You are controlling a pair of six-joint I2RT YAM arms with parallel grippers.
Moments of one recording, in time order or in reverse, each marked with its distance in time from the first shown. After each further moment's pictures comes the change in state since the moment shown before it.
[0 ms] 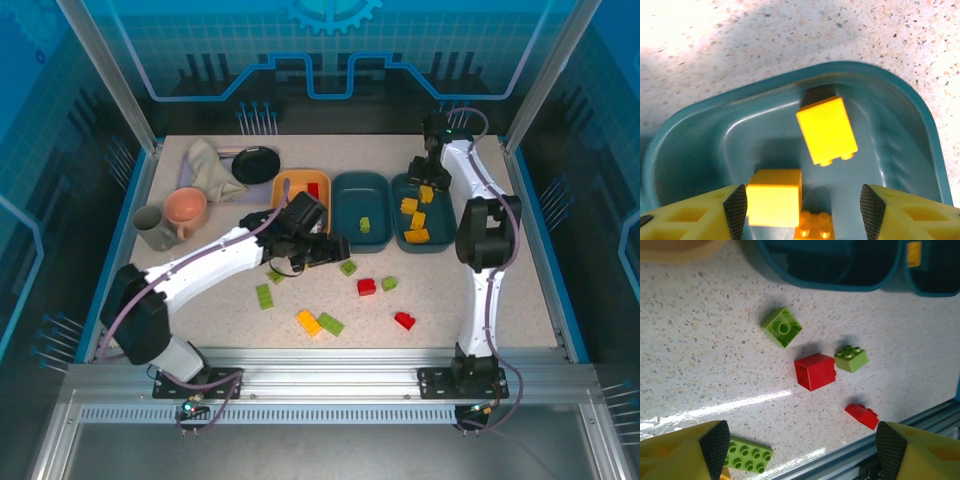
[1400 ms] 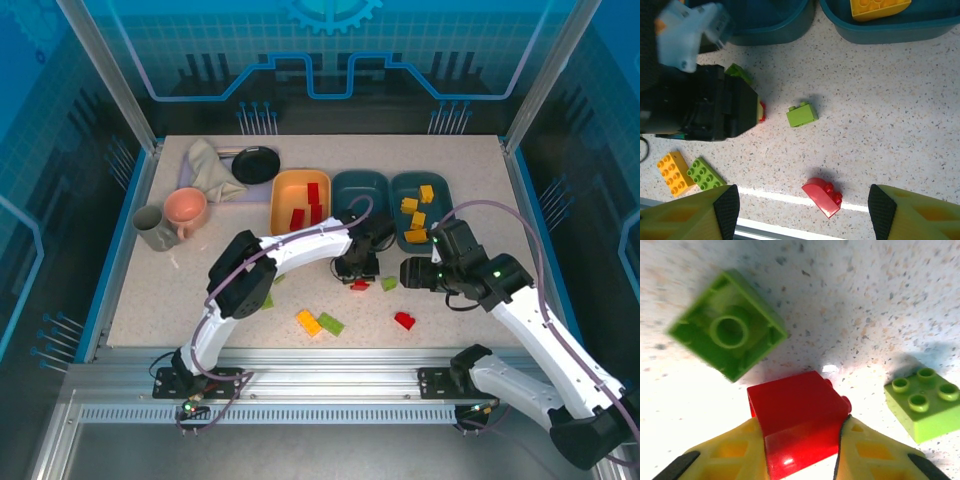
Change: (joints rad) left arm -0.163 0.583 0.544 -0.347 -0.122 -0.106; right arm 0.397 -1.316 -1.089 -0.004 -0.060 0.147
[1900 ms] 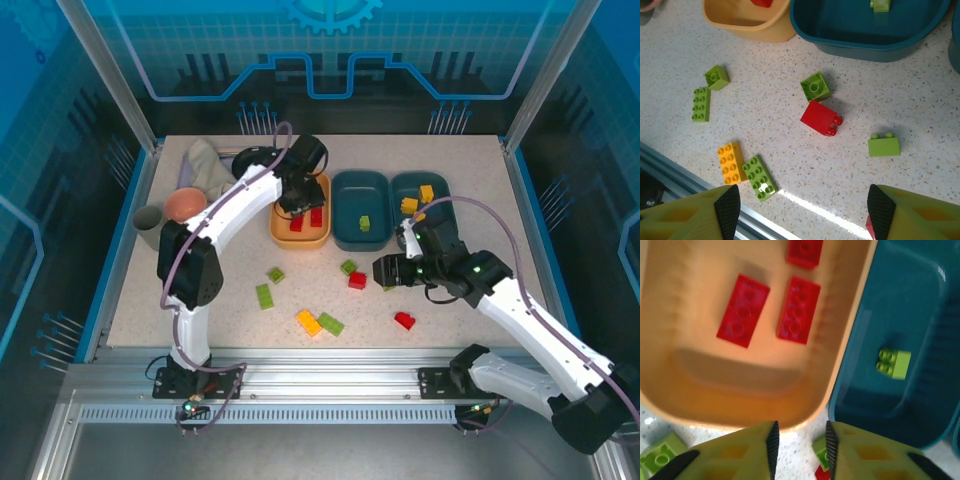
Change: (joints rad) left arm 0.378 -0.170 0.106 -0.045 -0.103 0.137; right arm 0.085 0.096 -0.044 0.256 -0.169 -0.068
